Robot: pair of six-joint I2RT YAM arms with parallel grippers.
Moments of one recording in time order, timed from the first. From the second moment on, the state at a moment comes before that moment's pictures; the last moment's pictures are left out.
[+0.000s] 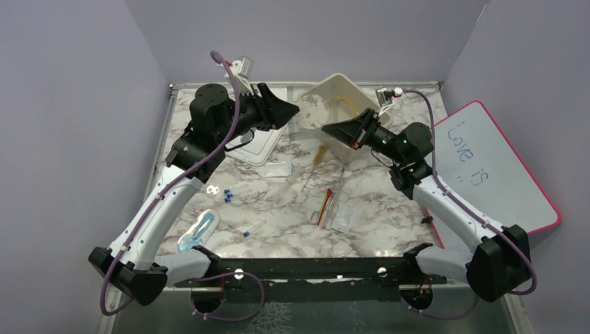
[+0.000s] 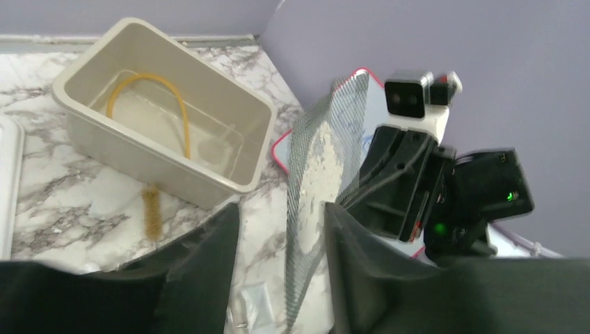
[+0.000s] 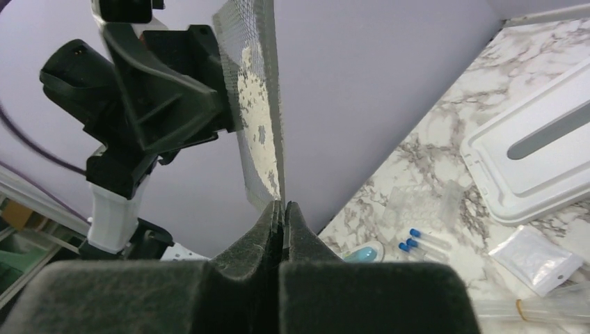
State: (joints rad) left arm -0.51 1.18 1.40 -0.27 0.32 -0.63; right arm 0.44 1.18 0.83 0.67 -0.63 1.04
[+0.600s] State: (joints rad) left arm -0.50 1.07 1.23 -0.40 -0.06 -0.33; right arm 0.30 1.48 1.38 -0.11 -0.40 0.36
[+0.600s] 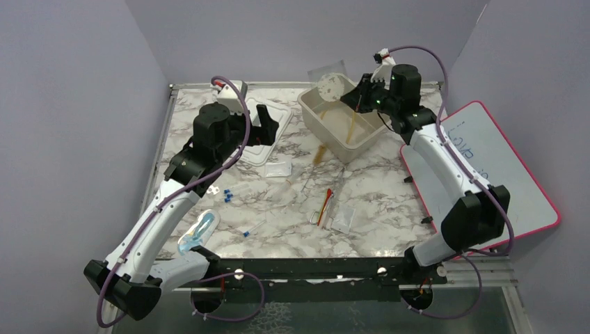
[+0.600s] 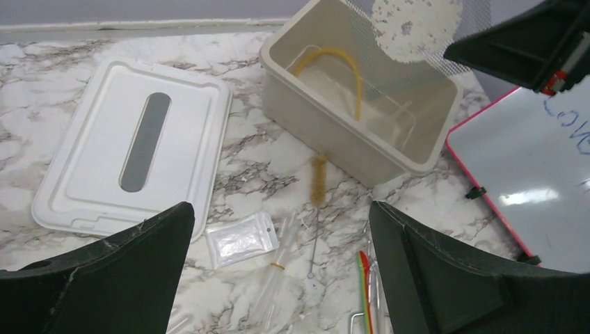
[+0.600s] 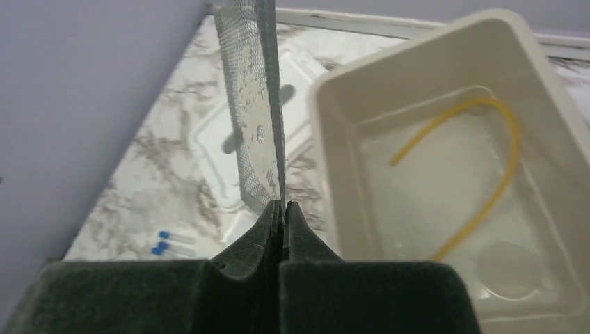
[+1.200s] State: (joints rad) left arm -0.50 1.14 1.11 -0.37 0.01 -0.21; right arm 0.22 2.04 1.89 -0.59 -0.29 -0.14
